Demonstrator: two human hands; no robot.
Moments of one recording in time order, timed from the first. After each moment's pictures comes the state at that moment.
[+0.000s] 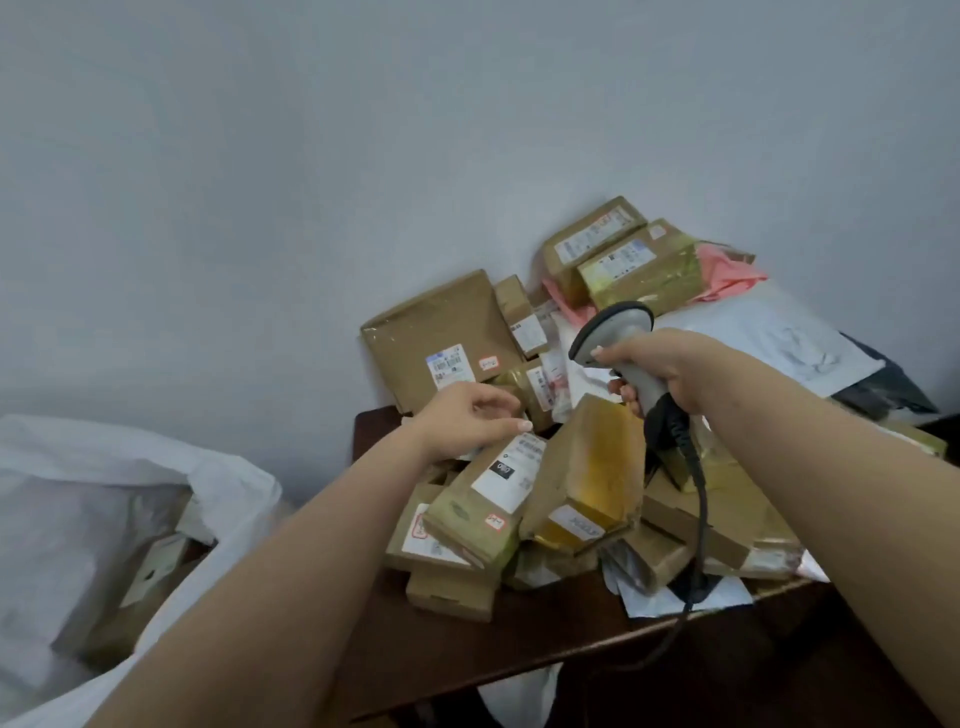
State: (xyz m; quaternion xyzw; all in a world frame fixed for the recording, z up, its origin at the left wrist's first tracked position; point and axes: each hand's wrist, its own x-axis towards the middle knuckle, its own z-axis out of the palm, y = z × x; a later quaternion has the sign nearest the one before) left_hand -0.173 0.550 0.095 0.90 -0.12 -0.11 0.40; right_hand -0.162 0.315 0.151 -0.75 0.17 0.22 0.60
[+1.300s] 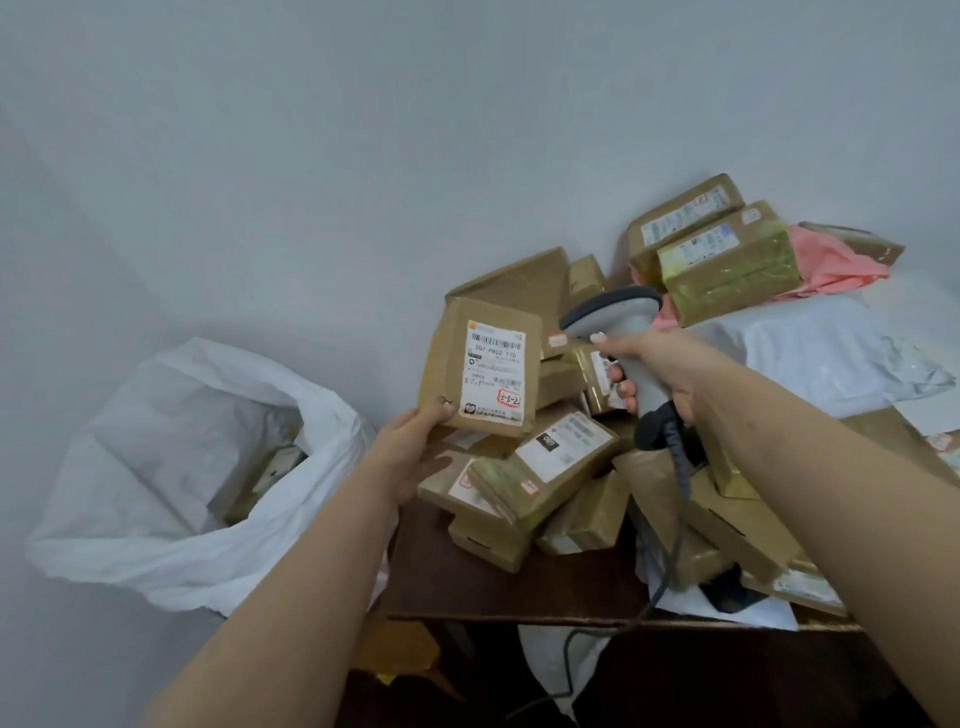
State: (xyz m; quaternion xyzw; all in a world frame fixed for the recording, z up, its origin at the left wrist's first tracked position) left_hand -0.267 0.569 0.076 0.63 0.30 0.02 0.71; right_hand -0.169 0.315 0.139 -0.66 0.02 0.29 0.70
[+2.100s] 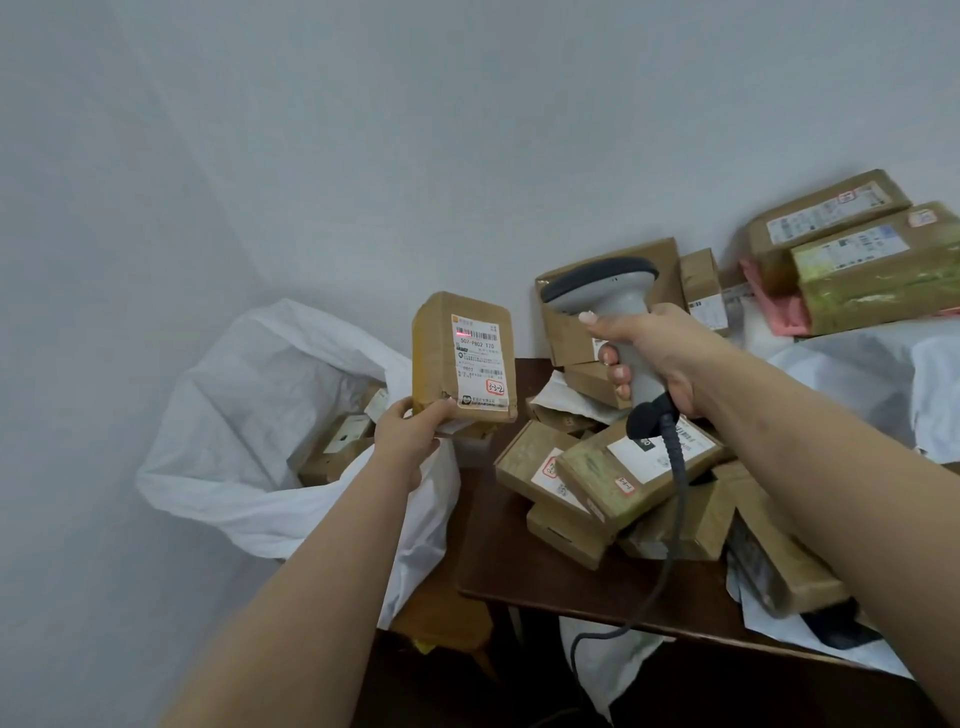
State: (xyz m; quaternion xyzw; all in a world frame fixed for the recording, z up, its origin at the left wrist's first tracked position) left_hand -0.305 0.688 0.052 0.64 0.38 0.17 0.65; right_hand -0.218 0.440 0.171 -0.65 -0.09 0.27 0.70
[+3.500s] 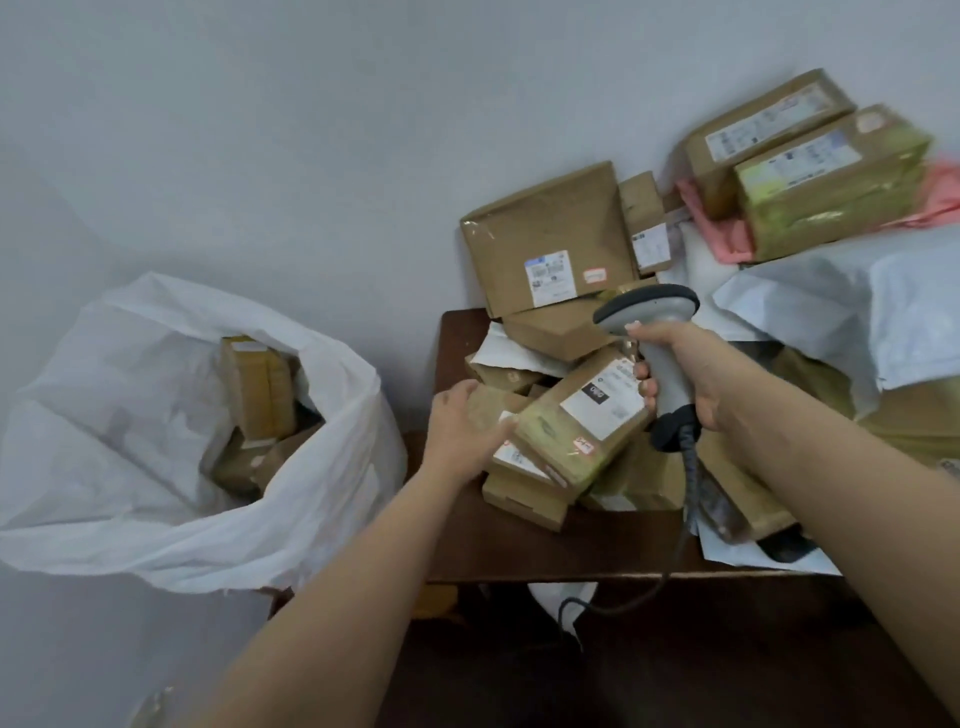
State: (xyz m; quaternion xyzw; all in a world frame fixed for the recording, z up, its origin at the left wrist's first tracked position) left_hand -0.247 0.625 -0.016 0.90 0.17 0.04 0.40; right_hand -0.178 0.397 0.089 -0.64 0.16 0.30 0.69
